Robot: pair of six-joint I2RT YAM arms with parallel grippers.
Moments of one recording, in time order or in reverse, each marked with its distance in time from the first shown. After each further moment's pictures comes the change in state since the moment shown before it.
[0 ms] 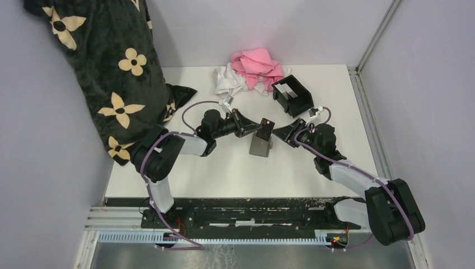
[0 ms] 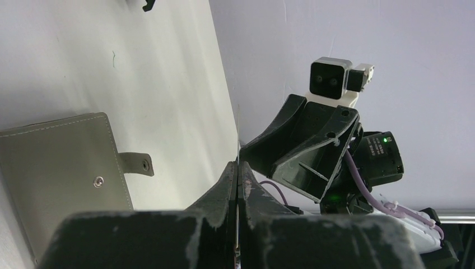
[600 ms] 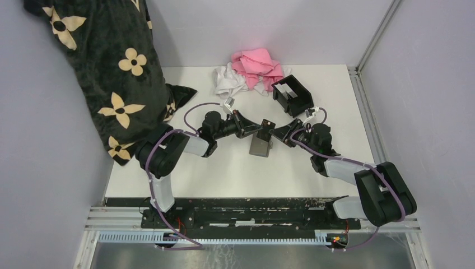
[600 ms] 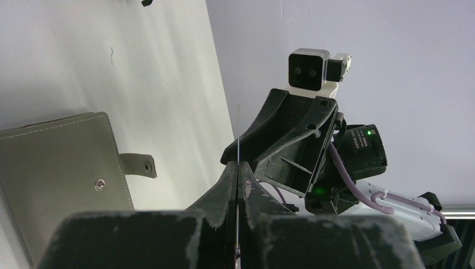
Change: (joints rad) left arm 0.000 0.062 0.000 0.090 0.016 -0.046; right arm 0.000 0.155 -0.008 0.153 -0.030 0.067
